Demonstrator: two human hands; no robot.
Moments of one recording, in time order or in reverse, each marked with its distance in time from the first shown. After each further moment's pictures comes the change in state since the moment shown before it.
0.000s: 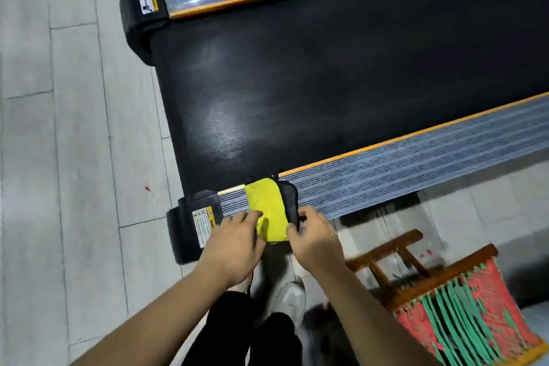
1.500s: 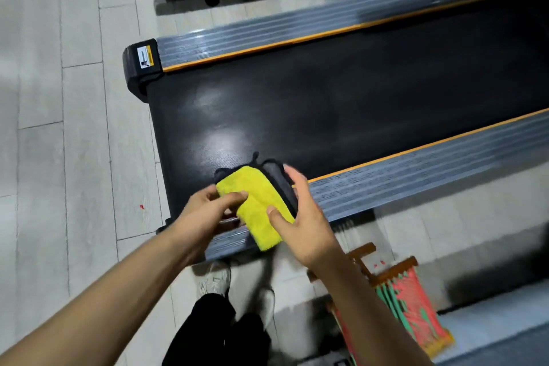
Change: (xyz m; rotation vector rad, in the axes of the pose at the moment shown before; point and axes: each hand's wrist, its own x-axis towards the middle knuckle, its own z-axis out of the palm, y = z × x) left_hand -0.032 0.125 -0.170 -1.469 0.115 -0.333; right_hand -0.030 -0.074 -0.232 0.380 -0.113 -0.199
